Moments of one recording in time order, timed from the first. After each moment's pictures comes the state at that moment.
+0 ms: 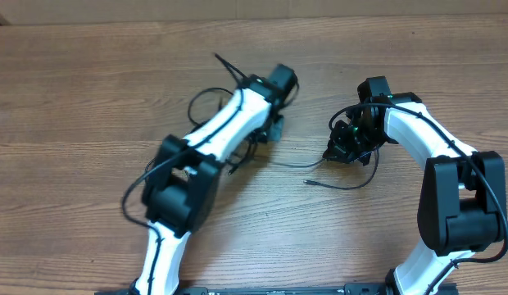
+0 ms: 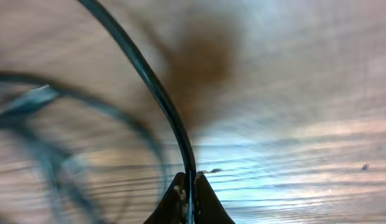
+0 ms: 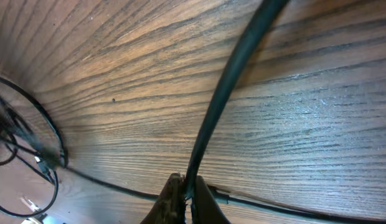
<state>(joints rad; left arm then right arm) -0.54 2.18 1.77 -1.03 -0.13 -0.42 0.11 1.89 1.23 -0.90 -0.49 0.51</state>
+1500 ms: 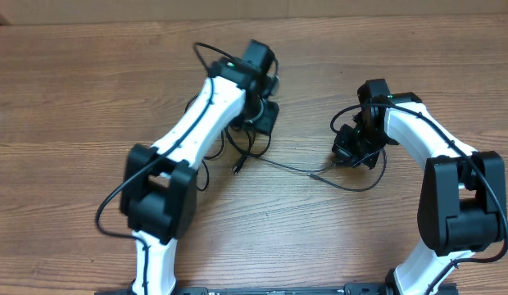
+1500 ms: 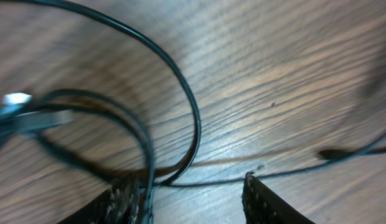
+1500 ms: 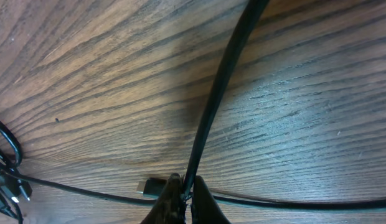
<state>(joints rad) -0.48 2.13 1.79 -1.08 0.16 -0.11 0.11 1.89 1.23 -0.95 -0.34 0.57</state>
